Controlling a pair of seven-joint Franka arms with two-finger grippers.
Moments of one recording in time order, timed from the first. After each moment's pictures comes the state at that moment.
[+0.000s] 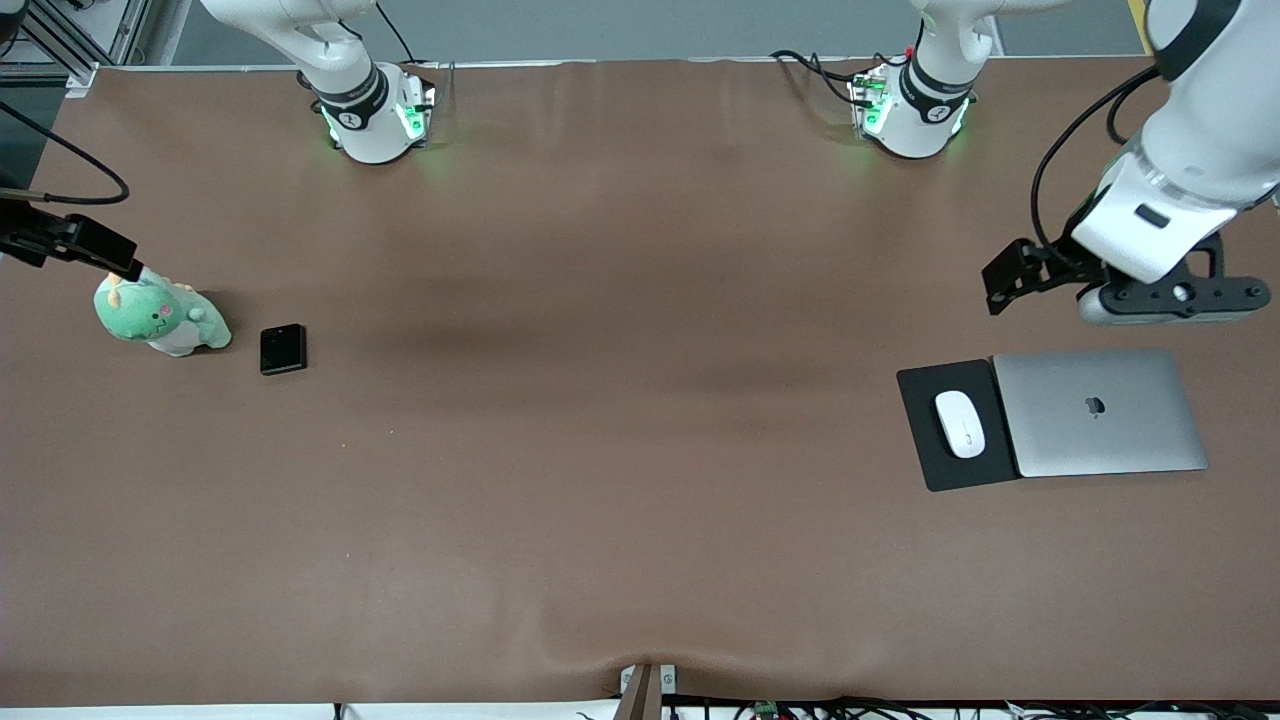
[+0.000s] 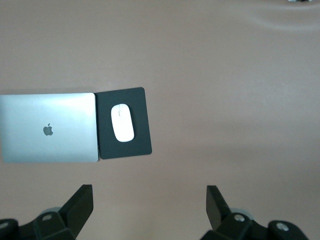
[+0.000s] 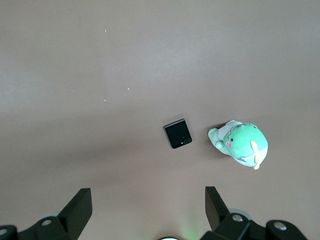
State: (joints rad) left arm 0.02 0.07 -0.27 -1.50 0.03 1.64 -0.24; right arm 0.10 0.10 -0.11 -1.36 -0.06 1.38 0.14
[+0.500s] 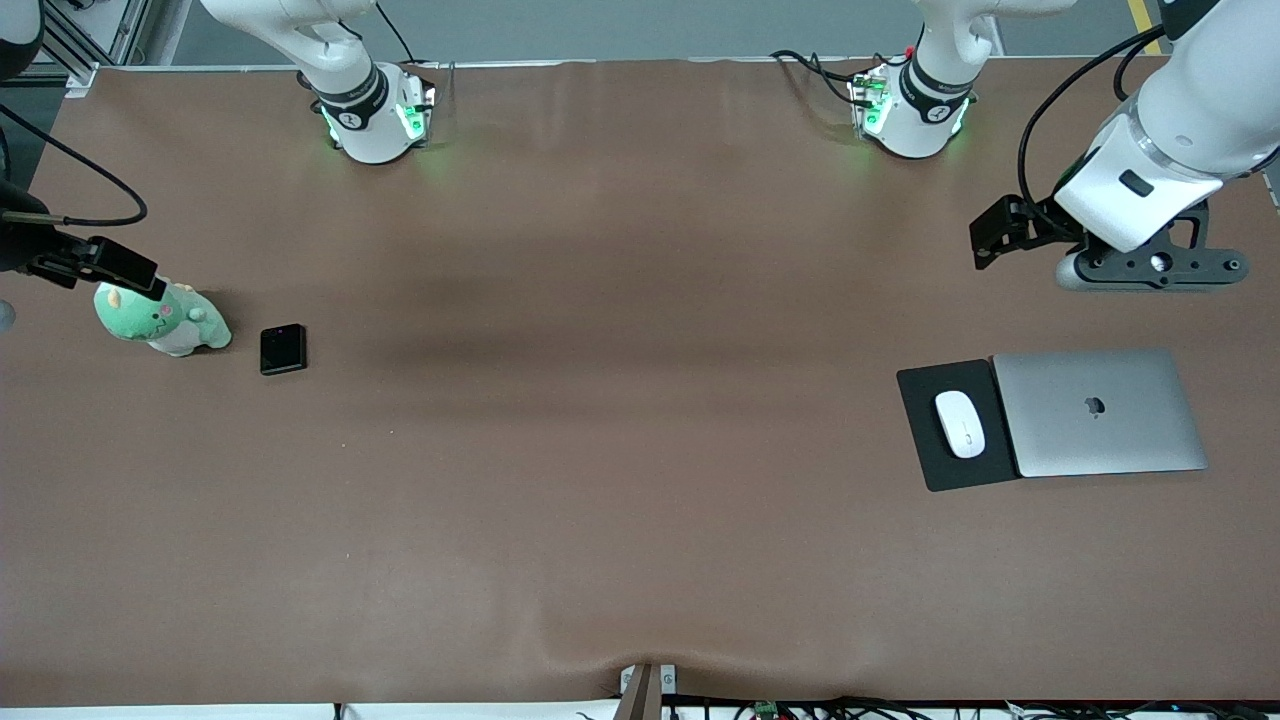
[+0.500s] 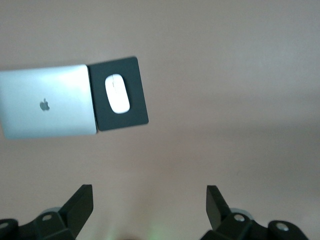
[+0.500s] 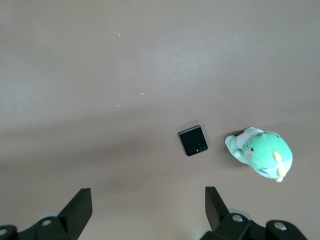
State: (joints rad) left arm -0.11 0.08 -0.16 -1.44 0.00 1.46 -0.23; right arm 0.10 0.08 -0.12 -1.46 0.01 1.50 0.14
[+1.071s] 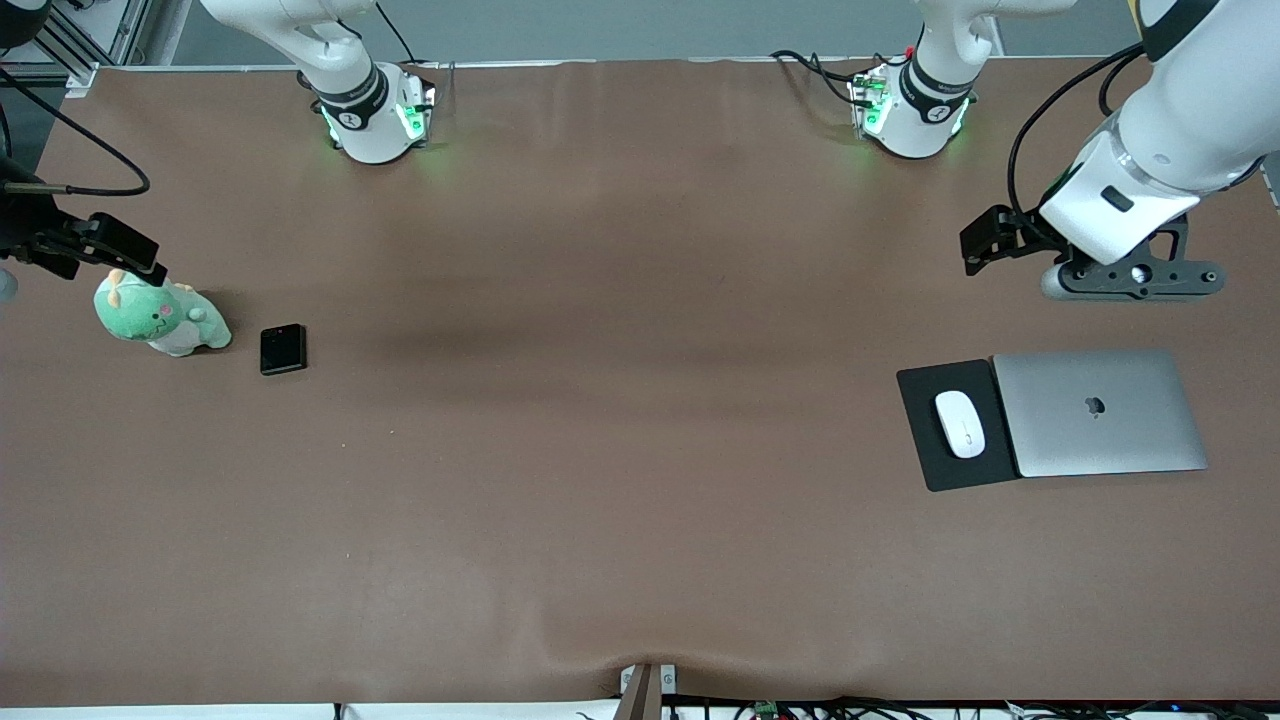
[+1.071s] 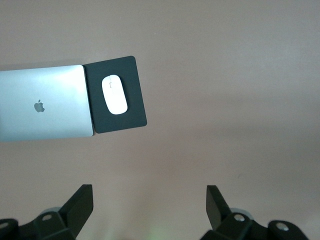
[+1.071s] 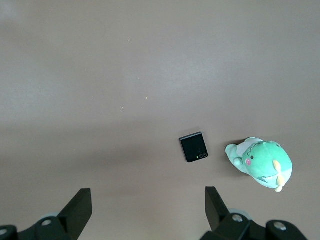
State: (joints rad) left arm -0.11 0.06 -0.16 -1.53 0.00 1.55 -0.23; right arm 0.11 0.01 -0.12 -1.54 0.00 1.54 0.09
